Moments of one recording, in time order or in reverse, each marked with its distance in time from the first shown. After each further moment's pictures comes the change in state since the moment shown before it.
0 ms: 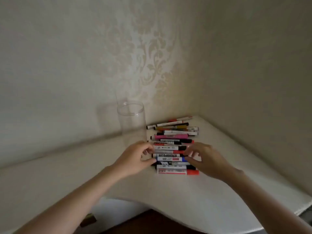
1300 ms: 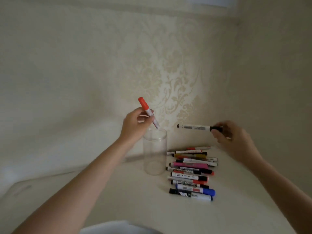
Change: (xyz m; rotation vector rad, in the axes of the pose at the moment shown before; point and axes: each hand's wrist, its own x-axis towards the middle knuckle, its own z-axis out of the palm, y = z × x) left_hand 0.038 0.028 -0.141 -0.431 0.688 -0.071; right_hand 0.053 -0.060 -0.095 0.296 0.427 0.100
